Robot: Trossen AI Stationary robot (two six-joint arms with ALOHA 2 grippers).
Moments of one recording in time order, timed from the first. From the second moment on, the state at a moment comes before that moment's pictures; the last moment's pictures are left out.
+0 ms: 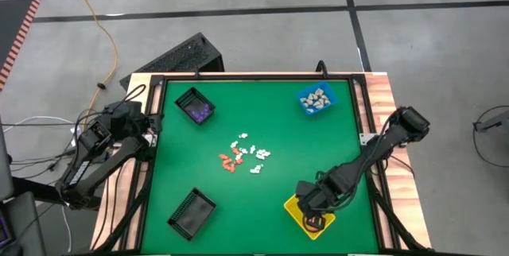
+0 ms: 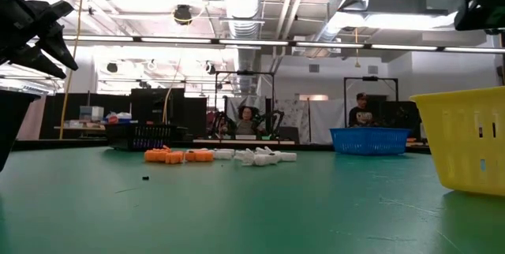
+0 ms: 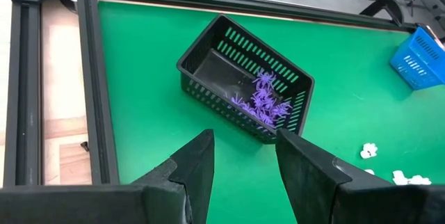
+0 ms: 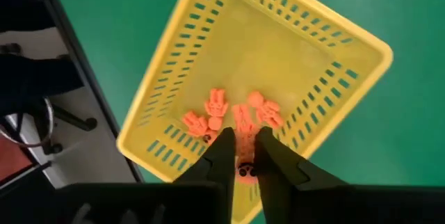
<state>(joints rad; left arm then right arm) 0.86 0.03 0.53 -1.03 -0.05 -0.56 0.63 1.60 1.24 -0.90 -0.07 0.99</state>
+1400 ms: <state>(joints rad) 0.86 0.03 0.53 -1.03 -0.05 -0.56 0.11 1.91 1.41 -0.25 0.02 0.16</state>
